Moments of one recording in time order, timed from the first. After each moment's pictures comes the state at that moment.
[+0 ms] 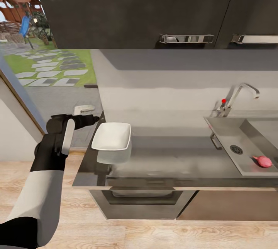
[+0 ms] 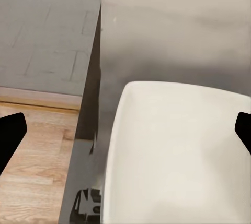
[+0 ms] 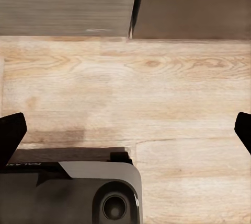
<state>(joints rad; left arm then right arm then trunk) -0.92 0.01 0.09 -1.33 0.11 1.02 0.04 -0.01 0.00 0.01 -0.56 0.00 -0.28 -0.07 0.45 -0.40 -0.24</state>
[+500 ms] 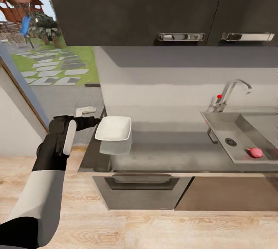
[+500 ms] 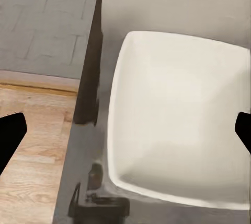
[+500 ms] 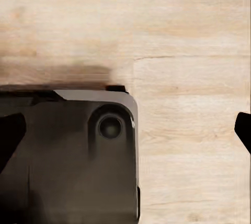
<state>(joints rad) -0.92 0.00 0.09 -1.30 0.11 1.02 0.04 -0.01 -0.01 0.00 -0.35 0.00 -0.28 -0.07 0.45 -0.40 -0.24</state>
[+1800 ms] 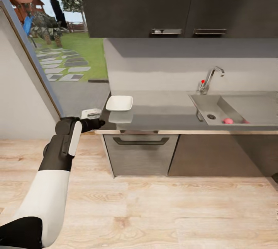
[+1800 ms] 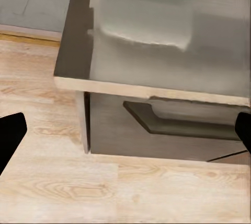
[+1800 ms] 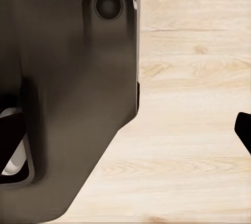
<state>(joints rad) -0.92 -0.03 0.08 -1.26 0.10 1.01 0.04 -0.01 0.00 0.00 -0.06 0.00 -0.28 -0.07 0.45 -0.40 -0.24</state>
